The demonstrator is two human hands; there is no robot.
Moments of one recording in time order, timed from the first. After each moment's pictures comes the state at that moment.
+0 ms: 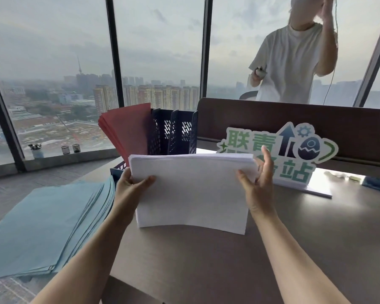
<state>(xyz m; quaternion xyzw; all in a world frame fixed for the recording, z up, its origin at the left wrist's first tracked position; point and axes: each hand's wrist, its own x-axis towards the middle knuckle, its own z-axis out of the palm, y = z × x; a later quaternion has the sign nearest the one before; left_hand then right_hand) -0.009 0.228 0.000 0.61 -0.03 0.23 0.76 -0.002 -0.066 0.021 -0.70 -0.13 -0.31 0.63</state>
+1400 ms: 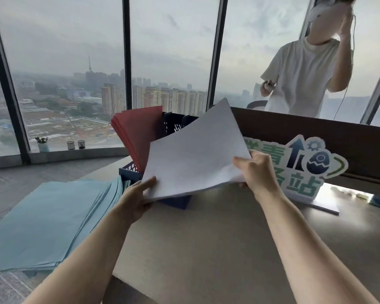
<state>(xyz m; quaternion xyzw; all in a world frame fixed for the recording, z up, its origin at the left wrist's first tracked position) 0.006 0.245 -0.003 0.50 0.11 0.02 0.86 -0.002 -0.032 0.099 -0.78 -0.08 -0.19 0.59</state>
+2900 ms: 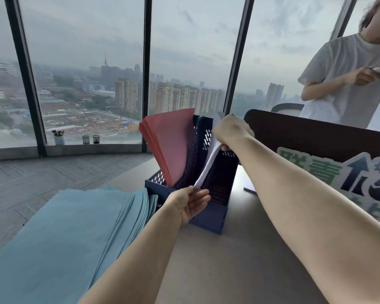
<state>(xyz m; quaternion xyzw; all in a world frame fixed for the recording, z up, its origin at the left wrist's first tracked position) 0.085 0.250 0.009 0.43 0.17 -0.09 0.88 0.136 0.151 0.179 -0.96 -0.02 -0.15 0.25</state>
